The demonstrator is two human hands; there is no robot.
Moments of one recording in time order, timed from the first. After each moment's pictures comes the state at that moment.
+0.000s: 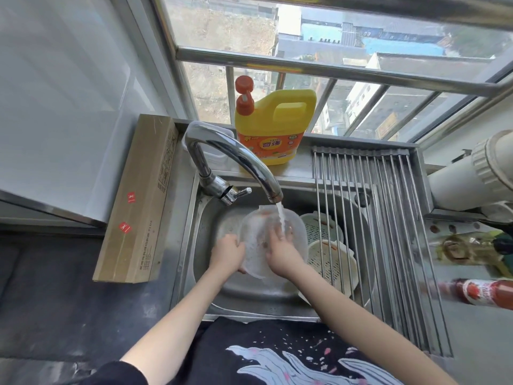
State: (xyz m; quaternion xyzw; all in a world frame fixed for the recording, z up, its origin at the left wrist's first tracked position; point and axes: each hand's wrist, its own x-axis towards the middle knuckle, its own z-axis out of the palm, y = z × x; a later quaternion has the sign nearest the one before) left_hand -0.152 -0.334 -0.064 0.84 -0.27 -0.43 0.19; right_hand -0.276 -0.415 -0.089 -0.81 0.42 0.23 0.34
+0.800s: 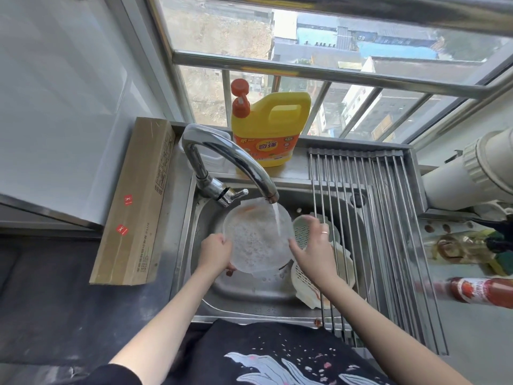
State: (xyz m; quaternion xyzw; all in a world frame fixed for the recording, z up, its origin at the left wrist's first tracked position) left_hand -0.136 -0.325 -0.078 0.83 -0.17 -0.44 0.30; right_hand -0.331 -0.430 -0.064 -0.77 0.54 -0.06 0.34
